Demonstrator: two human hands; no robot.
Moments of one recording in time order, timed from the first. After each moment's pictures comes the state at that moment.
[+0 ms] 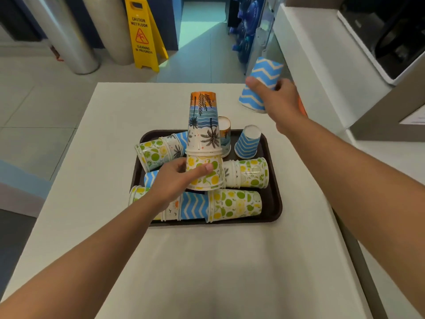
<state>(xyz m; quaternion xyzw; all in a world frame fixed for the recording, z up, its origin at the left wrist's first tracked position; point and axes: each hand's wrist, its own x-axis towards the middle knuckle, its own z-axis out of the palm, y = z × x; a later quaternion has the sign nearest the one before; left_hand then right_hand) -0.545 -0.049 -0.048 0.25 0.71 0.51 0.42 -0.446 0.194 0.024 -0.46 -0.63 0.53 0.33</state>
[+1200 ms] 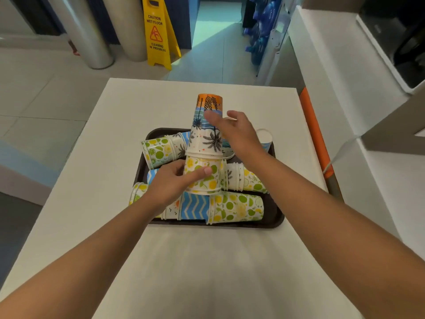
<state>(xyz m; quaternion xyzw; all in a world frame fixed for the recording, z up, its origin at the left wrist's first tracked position) -0.543 -0.057 -0.048 0.23 0.73 0.50 0.41 -0.465 0.108 -0.001 -0.38 -0.69 0.59 0.17</state>
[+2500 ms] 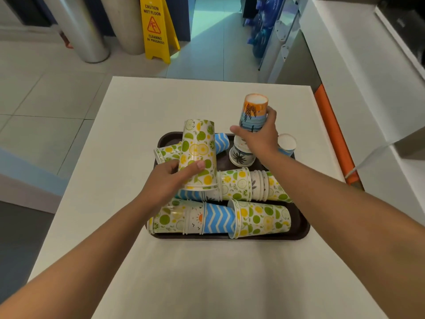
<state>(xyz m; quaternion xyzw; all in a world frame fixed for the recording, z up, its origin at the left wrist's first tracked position) -0.613 -0.071 -0.050 0.20 0.73 0.50 0.42 -0.516 0.159 -0.074 -0.47 -0.70 0.47 0.28</state>
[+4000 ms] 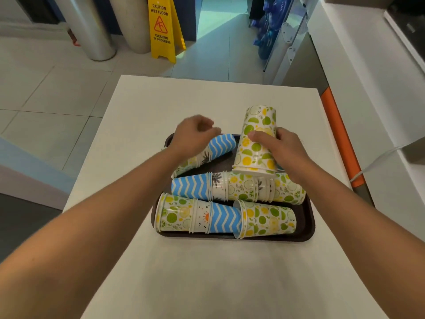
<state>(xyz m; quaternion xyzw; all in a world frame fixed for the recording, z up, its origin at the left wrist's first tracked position) -0.655 0.012 -0.040 0.31 0.80 0.43 0.27 -0.471 0.125 -0.014 -0.47 -0.67 0.56 0.14</state>
